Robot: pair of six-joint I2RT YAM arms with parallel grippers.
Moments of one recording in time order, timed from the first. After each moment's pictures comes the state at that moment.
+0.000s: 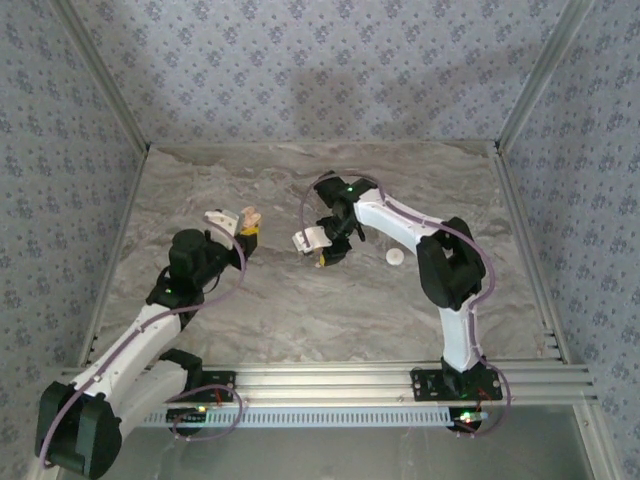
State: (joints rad) left arm -0.35 0.88 0.48 0.14 0.22 -0.02; right arm 0.66 2.03 1.64 -0.97 -0.36 -1.39
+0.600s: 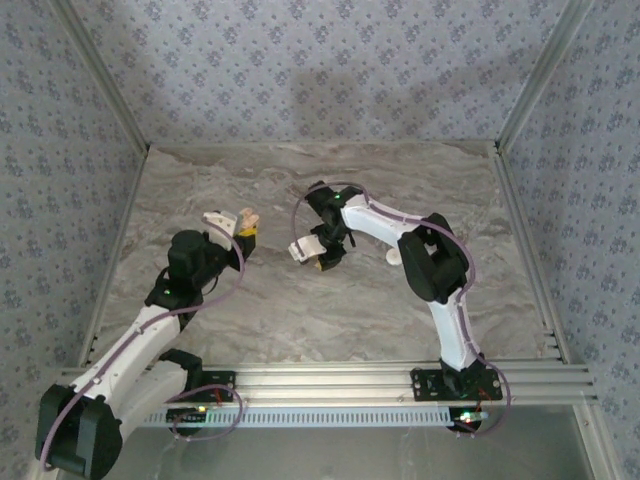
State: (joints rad) left arm -0.35 0.86 0.48 0.12 0.21 -0.02; right arm 0.68 2.14 1.67 -0.93 -0.30 -1.41
